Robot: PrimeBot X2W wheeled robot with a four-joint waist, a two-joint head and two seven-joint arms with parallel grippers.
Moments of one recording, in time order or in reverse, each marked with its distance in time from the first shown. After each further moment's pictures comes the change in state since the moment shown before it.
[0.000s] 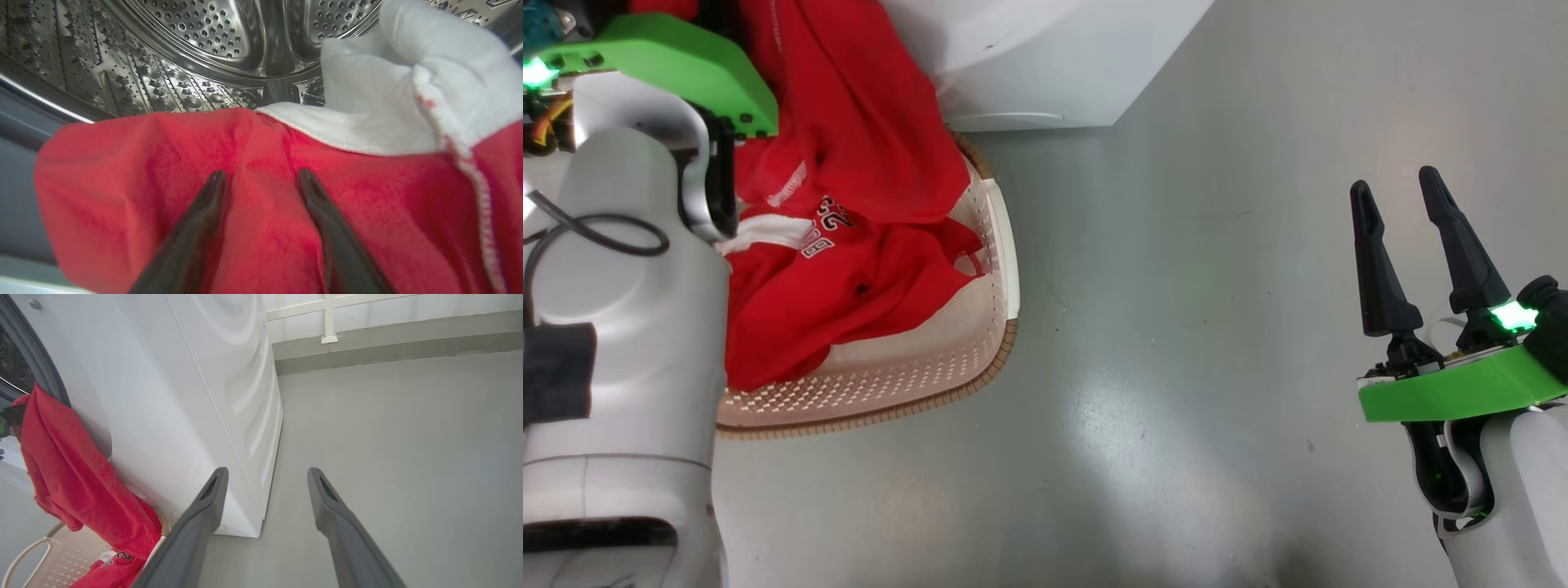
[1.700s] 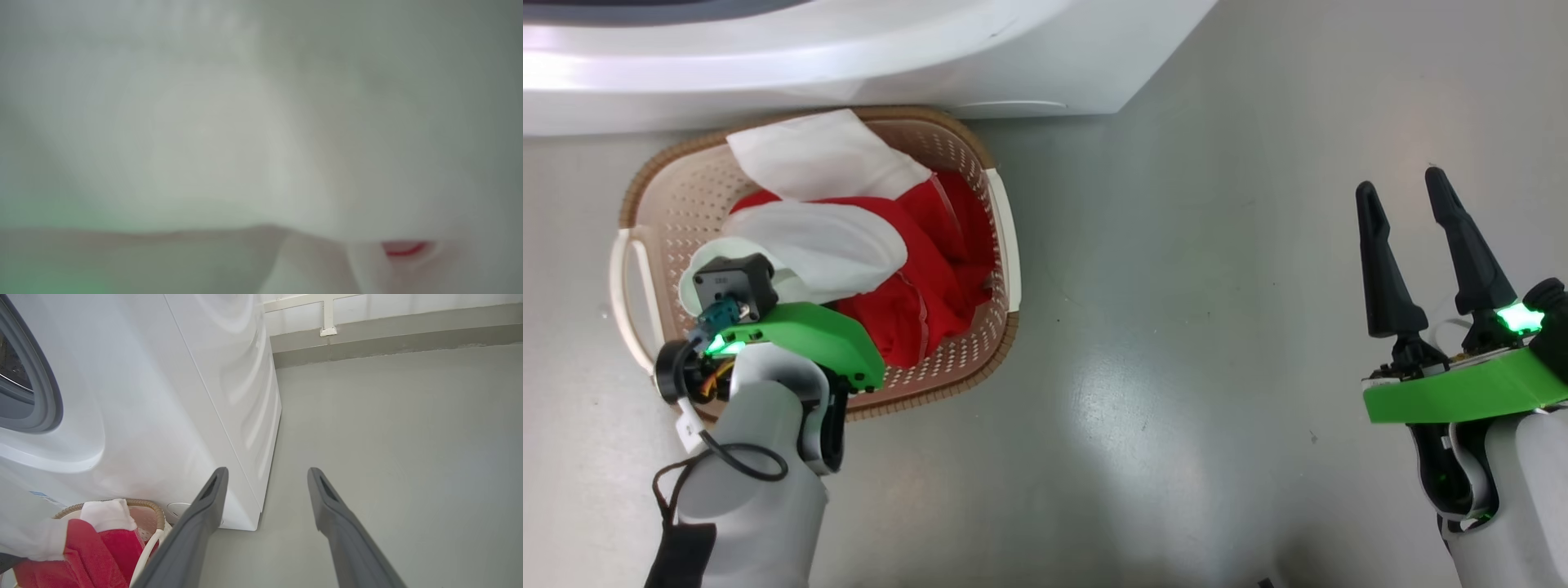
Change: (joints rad) left arm 0.420 -0.026 -0.179 -0.032 -0.198 0.004 -0.089; right arm 0.010 -0.002 -0.009 -0.011 -0.006 0.000 0.000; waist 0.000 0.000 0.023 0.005
